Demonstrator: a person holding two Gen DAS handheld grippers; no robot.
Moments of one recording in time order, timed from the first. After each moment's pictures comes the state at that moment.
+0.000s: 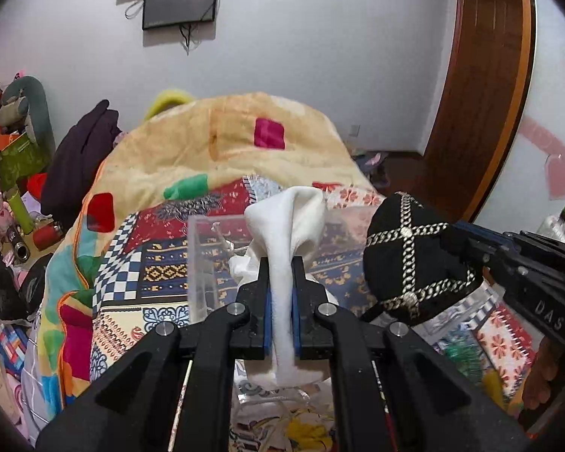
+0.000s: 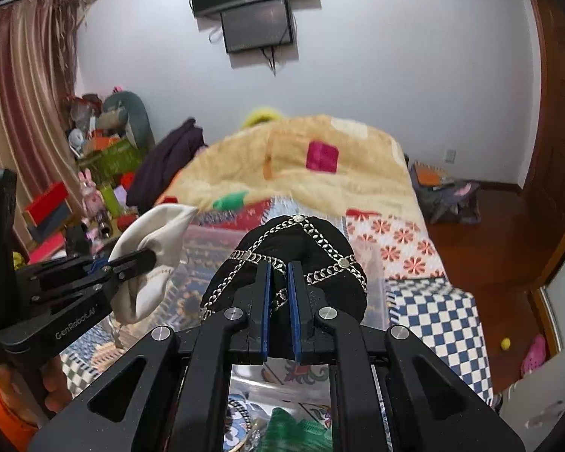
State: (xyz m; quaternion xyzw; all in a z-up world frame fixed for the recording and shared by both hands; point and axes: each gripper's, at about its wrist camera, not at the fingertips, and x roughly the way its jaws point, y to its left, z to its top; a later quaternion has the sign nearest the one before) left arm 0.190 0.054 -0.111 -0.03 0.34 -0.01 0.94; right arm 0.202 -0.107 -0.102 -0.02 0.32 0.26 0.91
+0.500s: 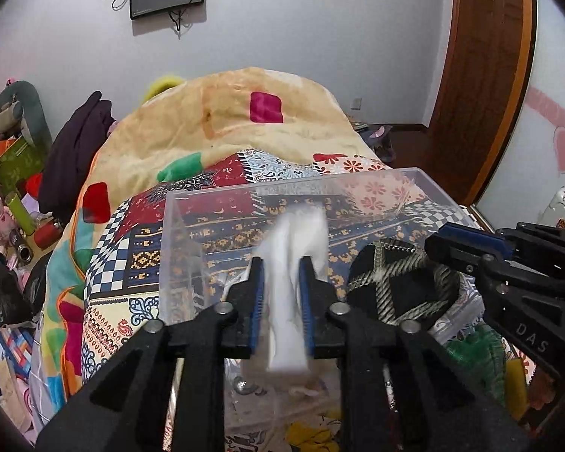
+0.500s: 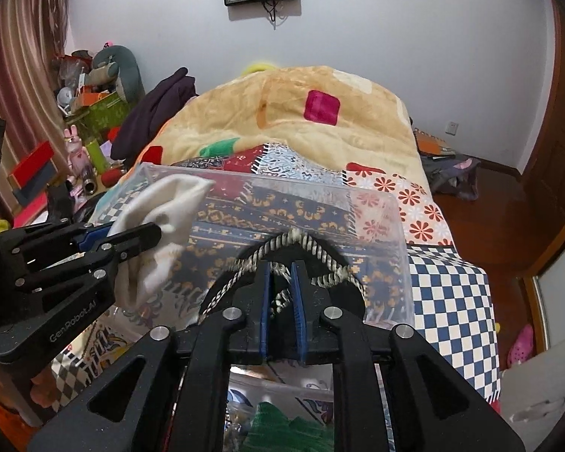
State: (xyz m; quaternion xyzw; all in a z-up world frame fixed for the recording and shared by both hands) left arm 0.200 0.041 -0.131 -0.01 0.37 -0.01 0.93; right arm 0.218 -0.097 -0.119 -0.06 0.37 0.25 0.89
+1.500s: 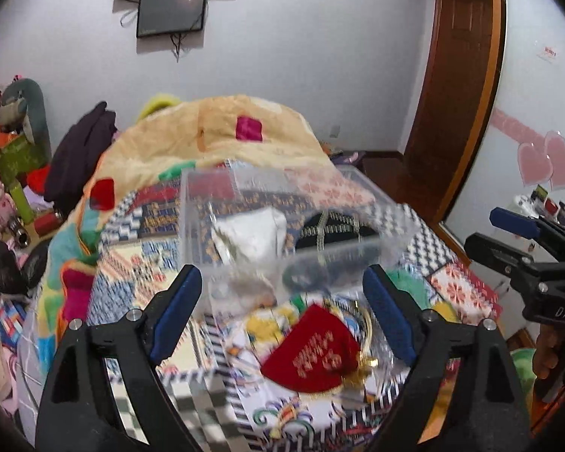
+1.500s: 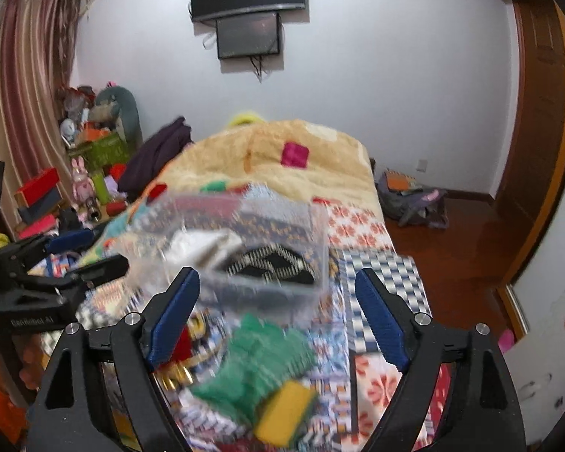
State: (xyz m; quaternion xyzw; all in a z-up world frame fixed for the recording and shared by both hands) left arm 0.085 0.028 -0.112 -0.04 0.32 -0.04 0.95; right arm 0.122 -0.163 -0.089 -0.05 0.30 0.21 0.93
